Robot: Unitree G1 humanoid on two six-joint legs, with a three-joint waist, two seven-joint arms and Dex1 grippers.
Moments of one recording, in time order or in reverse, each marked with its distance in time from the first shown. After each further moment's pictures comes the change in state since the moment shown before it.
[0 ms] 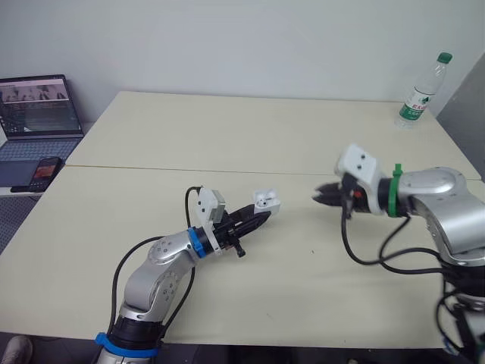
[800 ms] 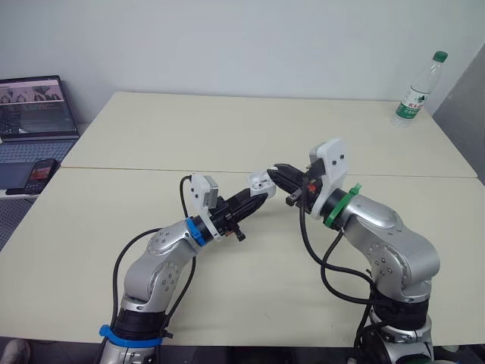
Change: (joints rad) left arm -0.050 -0.025 0.047 -0.004 -0.061 0.033 0.059; right arm 0.203 0.399 0.038 -0.153 0.097 -0.155 -0.497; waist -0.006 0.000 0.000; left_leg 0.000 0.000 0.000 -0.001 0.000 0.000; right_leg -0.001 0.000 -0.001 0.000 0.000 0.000
